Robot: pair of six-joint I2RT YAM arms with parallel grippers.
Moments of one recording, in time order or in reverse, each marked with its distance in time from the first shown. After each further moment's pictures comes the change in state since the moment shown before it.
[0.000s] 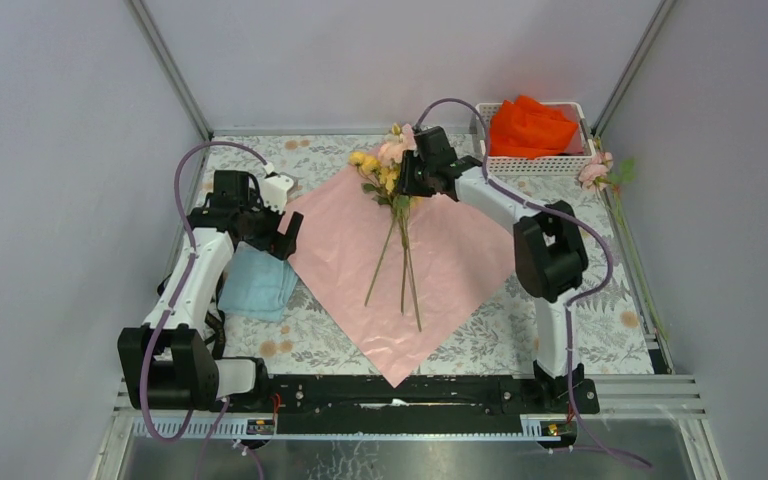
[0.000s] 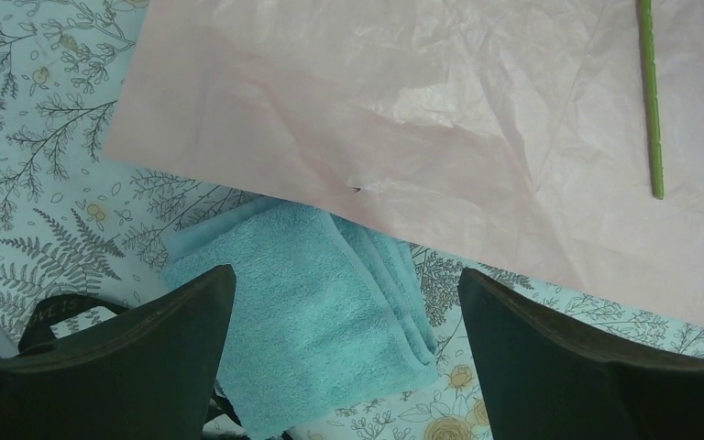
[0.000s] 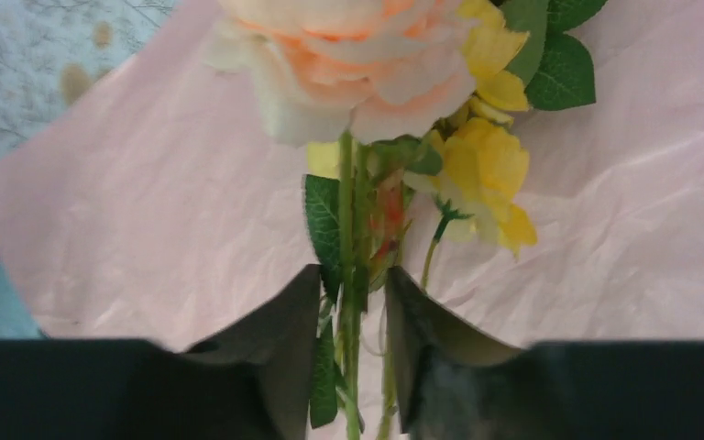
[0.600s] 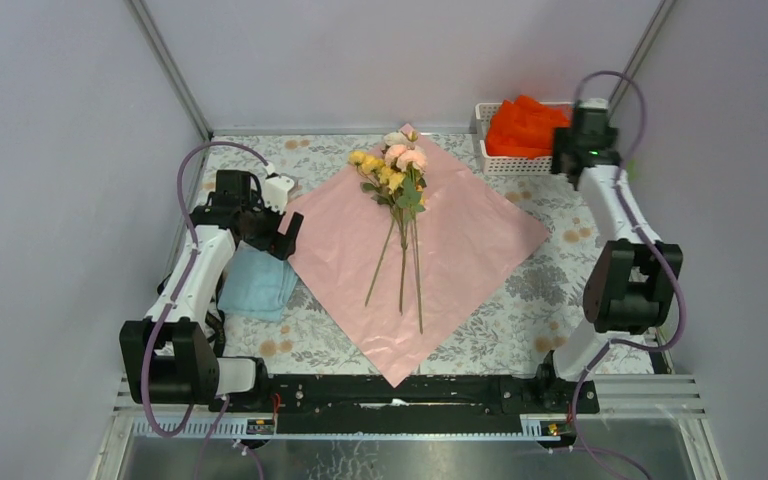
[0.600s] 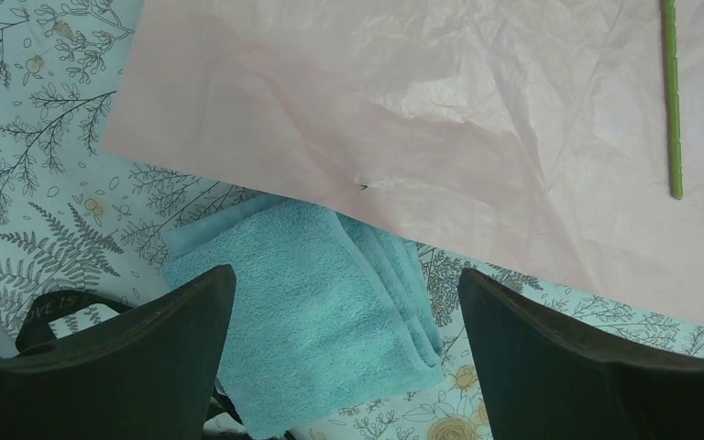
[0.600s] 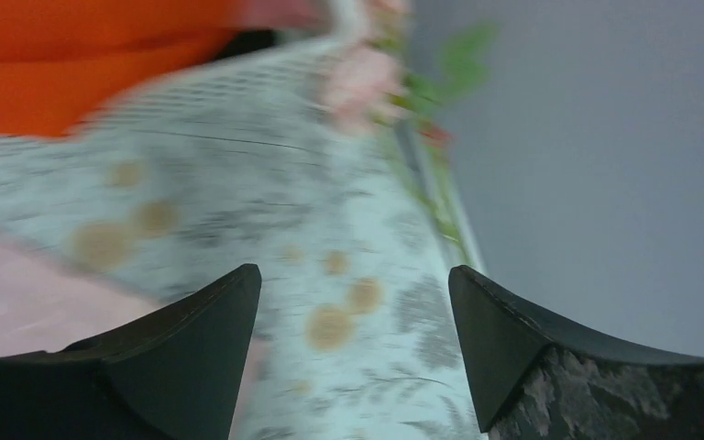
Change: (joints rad) left arm 0.000 0.020 -0.006 0.006 -0.020 0.001; right arm -0.493 -0.316 -0.148 -0.121 0.444 -0.563
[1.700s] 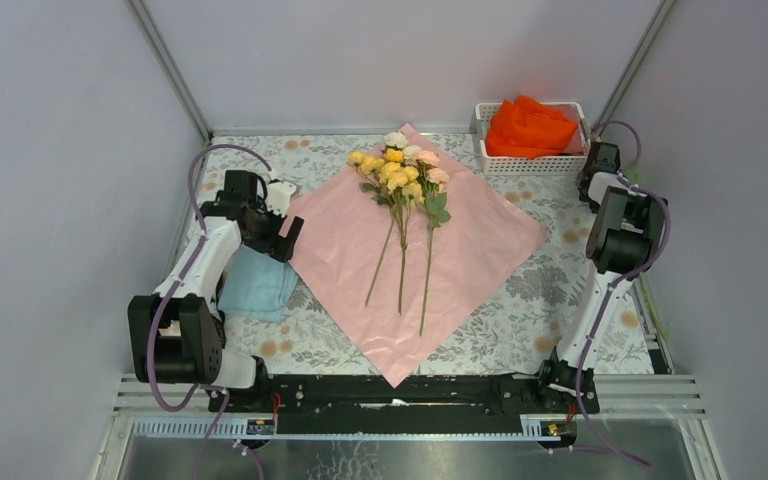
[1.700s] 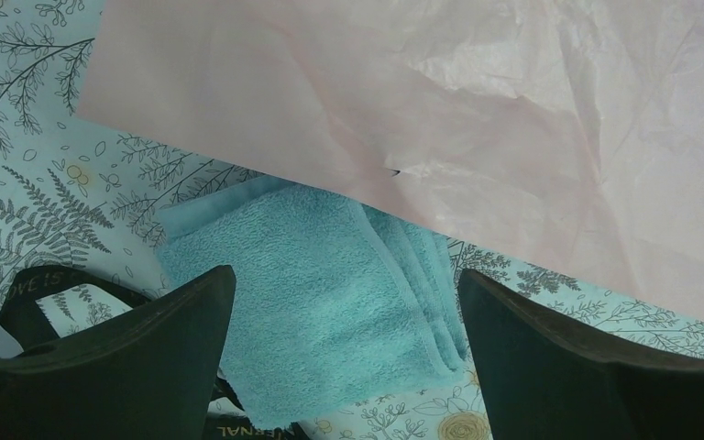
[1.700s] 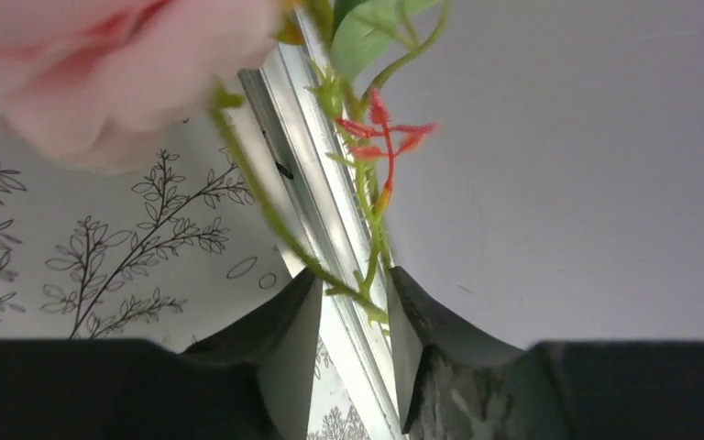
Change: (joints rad) left arm 0.005 0.098 -0.003 0.002 -0.082 -0.009; right arm -0.321 0.531 0.103 0.185 0.200 -0.270
